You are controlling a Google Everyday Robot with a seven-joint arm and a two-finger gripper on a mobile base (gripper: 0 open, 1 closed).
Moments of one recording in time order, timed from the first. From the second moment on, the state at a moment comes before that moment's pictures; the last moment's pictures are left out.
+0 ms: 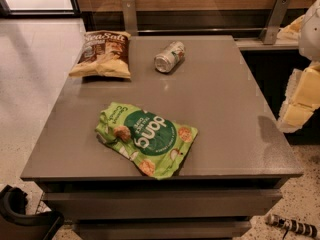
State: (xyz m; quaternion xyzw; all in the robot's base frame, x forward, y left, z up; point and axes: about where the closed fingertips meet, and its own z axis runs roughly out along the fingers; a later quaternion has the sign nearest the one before) arm 0.438 -0.214 0.986 -0.60 0.78 -0.05 0.17
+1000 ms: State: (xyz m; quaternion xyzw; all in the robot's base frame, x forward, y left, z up) arm 0.514 -0.209 0.998 -0.51 0.82 0.03 0.26
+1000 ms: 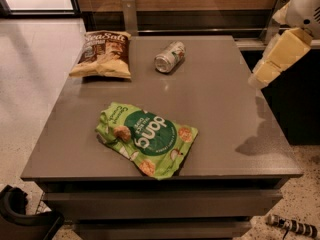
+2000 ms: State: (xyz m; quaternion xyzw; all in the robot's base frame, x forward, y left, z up) arm 0.655 -0.129 1.006 -0.33 0.89 0.12 0.29
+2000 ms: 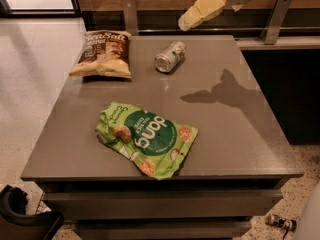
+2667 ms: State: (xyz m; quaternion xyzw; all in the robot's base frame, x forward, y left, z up) arm 0.701 -0.097 0.988 -0.27 0.91 0.13 0.29
